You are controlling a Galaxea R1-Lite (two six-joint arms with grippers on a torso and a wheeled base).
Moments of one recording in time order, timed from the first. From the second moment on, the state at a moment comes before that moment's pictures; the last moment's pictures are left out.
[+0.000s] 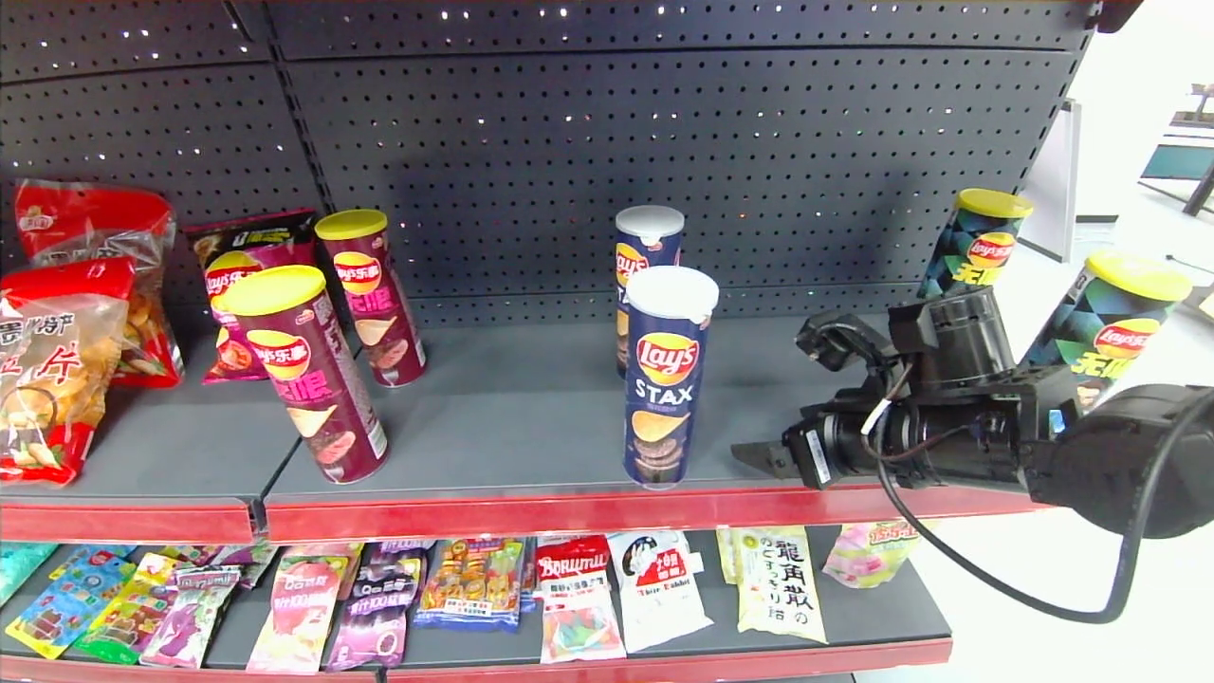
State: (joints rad) left arm 0.00 0.00 0.00 0.01 -0.03 0.01; right arm 0.45 1.77 -0.86 -0.28 0.05 -0.07
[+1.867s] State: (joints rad) left arm 0.00 0.00 0.00 0.01 -0.03 0.01; right arm 0.51 1.92 -0.98 -0.28 0.00 -0.08
